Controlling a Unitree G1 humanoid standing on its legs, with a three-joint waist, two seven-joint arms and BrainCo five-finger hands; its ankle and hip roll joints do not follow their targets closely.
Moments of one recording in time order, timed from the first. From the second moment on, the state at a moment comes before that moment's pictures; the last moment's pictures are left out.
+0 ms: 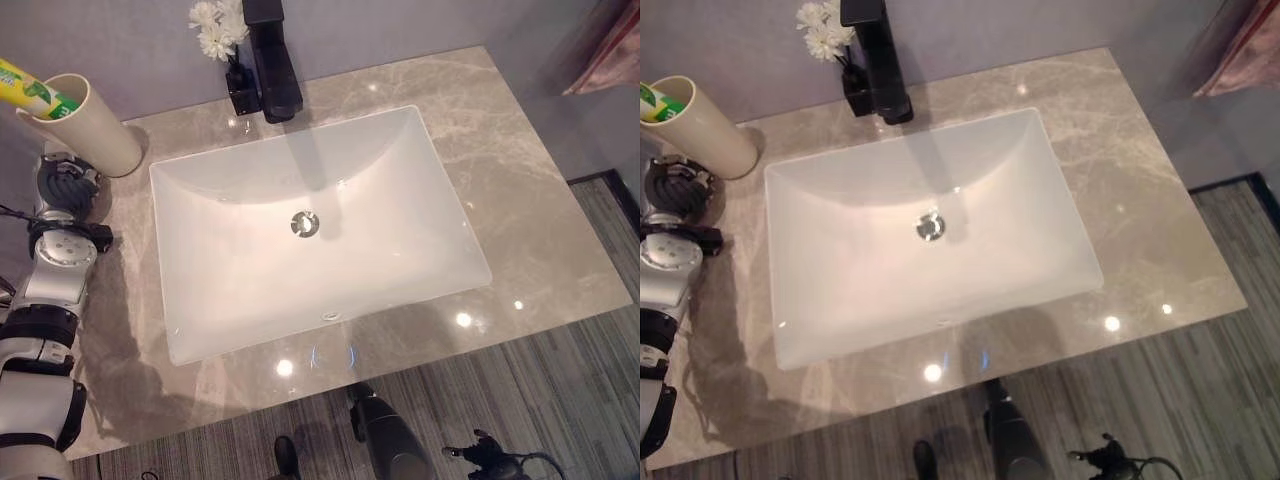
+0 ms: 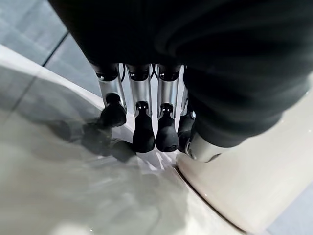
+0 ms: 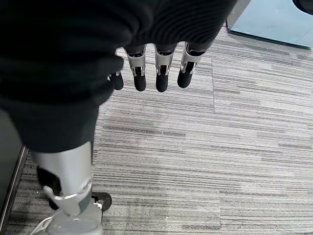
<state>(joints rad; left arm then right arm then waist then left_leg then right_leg) -0.75 0.91 -0.23 0.81 -0.19 -0.09 0.37 -0.04 -0.35 0.23 1.18 0.00 0.03 -0.18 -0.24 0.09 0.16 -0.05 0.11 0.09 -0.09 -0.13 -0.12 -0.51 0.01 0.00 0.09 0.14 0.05</state>
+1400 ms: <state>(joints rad) 0.01 0.76 0.24 0.21 -0.06 -0.09 0.38 -0.04 -0.38 0.17 1.23 -0.02 0.06 -0.17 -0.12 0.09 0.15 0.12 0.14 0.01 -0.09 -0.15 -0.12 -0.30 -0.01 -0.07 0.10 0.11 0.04</state>
